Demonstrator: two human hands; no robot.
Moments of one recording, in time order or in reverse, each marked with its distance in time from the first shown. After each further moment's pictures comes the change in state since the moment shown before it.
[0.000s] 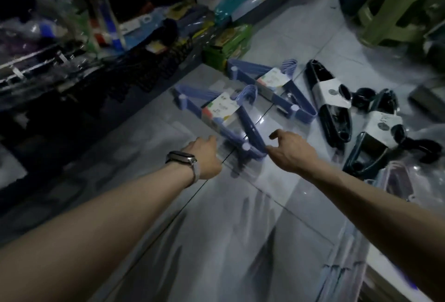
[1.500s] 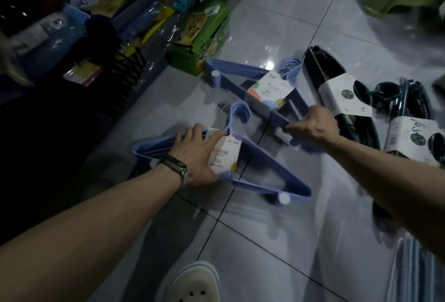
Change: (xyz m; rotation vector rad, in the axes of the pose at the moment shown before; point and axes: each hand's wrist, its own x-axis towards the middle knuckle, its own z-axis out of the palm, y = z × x) left_hand 0.228 -0.013 -0.035 0.287 -0.020 0.395; right_hand 0.224 0.073 -0.021 0.376 0.115 0.537
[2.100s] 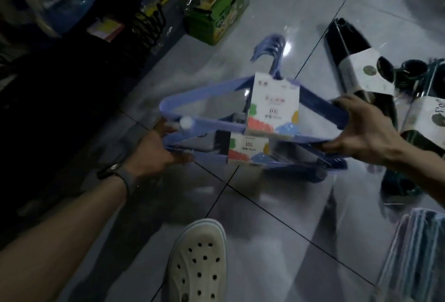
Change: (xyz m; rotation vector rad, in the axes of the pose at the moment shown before) left_hand -0.097 -0.066 0.062 -0.829 0.261 -0.251; right_hand -0.104 0.044 -0.057 -0.227 -0.073 -0.619
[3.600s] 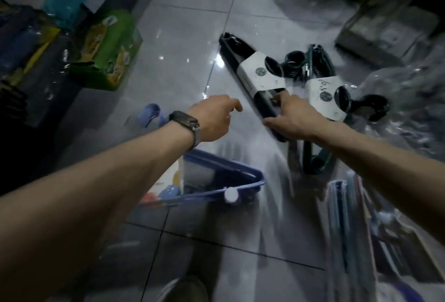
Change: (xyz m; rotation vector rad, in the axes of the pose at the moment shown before) left_hand 0.118 0.271 0.157 0.680 -0.304 0.639; right_hand 0.009 0.080 -0.026 0.081 -0.039 0.481
